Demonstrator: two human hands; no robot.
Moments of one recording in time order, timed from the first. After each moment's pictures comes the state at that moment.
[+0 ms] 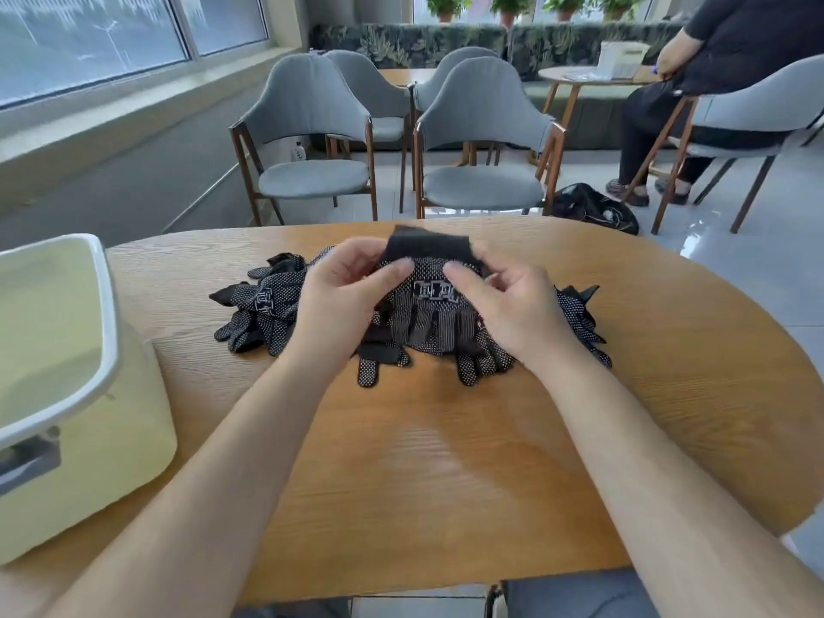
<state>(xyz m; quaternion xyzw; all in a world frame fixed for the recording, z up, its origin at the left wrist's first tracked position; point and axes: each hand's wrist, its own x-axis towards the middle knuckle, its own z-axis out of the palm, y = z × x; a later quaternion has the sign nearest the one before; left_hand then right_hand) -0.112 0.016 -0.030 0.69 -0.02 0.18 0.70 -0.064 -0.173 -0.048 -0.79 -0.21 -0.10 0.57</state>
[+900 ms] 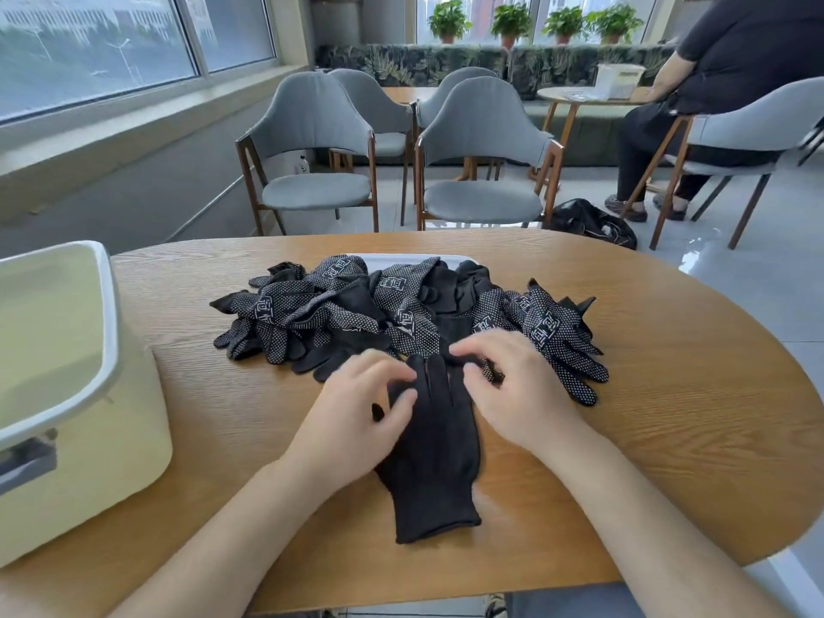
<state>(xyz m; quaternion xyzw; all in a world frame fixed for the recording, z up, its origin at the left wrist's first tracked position) -0.162 0.020 -0.113 0.91 -0.14 0.21 0.33 -0.104 -0.197 -0.104 -0.88 -0.25 -0.15 0.38</state>
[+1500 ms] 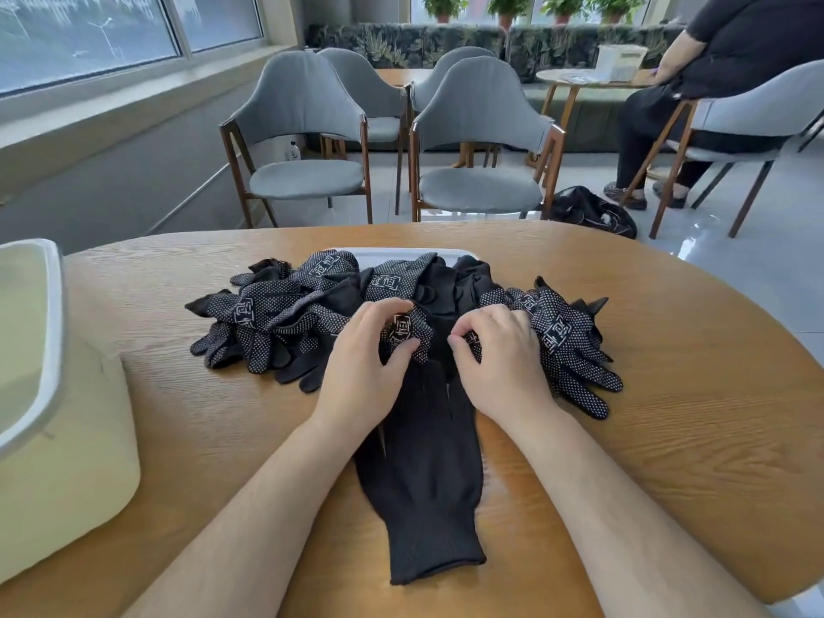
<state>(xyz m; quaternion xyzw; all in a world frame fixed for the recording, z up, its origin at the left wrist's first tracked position) -0.092 0.008 -0.116 0.88 -0.07 0.27 0.38 -0.052 -0.169 -0.122 -0.93 -0.14 -0.19 0.28</state>
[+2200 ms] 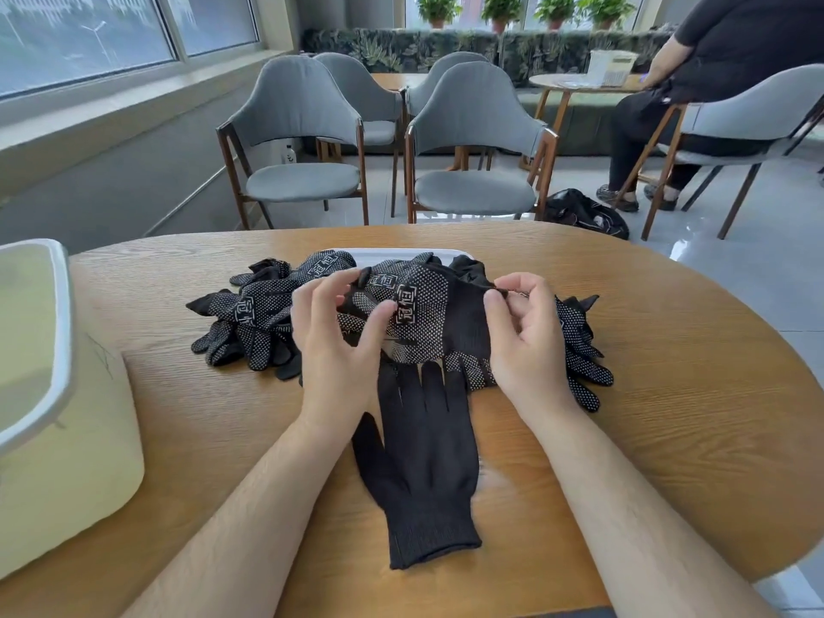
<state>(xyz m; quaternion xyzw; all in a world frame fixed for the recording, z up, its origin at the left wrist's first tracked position) -0.103 0.010 -0.104 0.79 0.01 0.41 0.45 -0.071 -0.178 -0.089 -0.73 -0.12 -0.19 0.65</state>
